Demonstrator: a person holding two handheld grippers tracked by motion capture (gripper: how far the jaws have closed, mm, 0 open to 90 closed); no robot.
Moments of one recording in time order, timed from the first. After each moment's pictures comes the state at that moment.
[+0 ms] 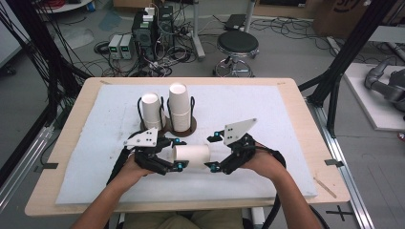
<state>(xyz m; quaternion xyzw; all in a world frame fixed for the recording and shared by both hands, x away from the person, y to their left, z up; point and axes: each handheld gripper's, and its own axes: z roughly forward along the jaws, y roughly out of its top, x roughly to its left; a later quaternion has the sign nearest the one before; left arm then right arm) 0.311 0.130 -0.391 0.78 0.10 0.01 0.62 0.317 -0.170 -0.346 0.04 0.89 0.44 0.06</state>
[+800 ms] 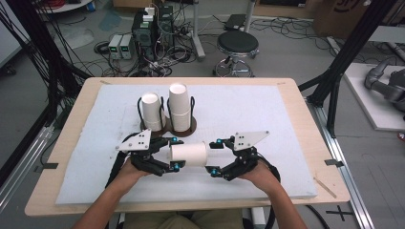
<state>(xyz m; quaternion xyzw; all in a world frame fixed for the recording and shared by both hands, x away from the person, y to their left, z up) 0.307 0.138 -0.397 0.75 0.07 0.03 0.66 0.306 -0.184 -0.388 0.11 0.83 0.55 0.02</state>
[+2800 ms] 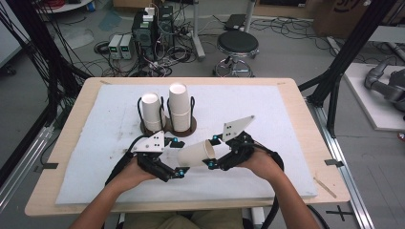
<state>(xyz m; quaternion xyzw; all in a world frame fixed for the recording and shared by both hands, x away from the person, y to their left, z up) 0.302 0.116 -0.389 0.83 0.10 0.06 0.55 0.321 -0.164 -0.345 0.08 0.90 0.42 0.03</state>
